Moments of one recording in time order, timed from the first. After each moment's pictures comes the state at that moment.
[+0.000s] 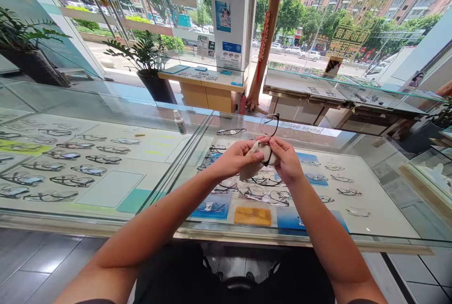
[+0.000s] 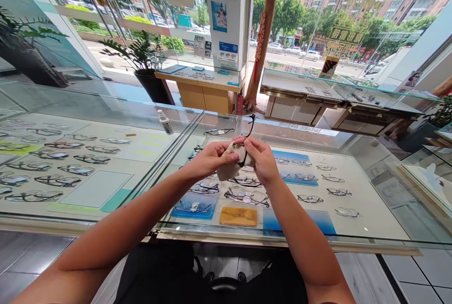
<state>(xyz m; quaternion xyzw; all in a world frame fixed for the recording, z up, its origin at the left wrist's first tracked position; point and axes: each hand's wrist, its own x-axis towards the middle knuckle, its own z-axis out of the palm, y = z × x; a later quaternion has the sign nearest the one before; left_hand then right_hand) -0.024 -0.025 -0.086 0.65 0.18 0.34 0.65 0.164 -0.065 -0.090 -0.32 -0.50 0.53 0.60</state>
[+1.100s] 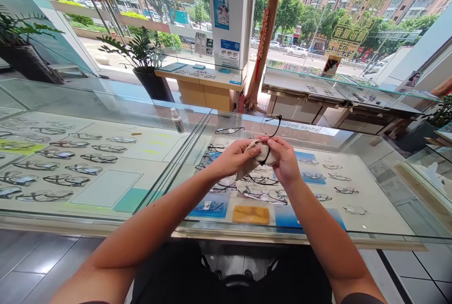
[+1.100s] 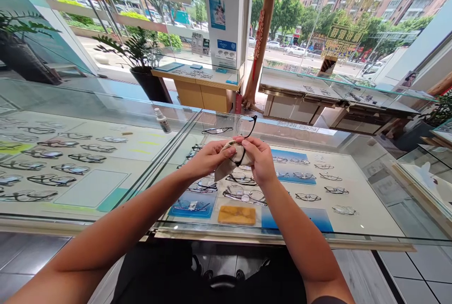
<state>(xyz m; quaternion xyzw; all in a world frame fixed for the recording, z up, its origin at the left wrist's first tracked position) -0.021 -0.022 -0.088 0.70 0.18 0.37 0.59 0.156 -0.068 -0.088 -0.33 -0.44 0.52 0.65</state>
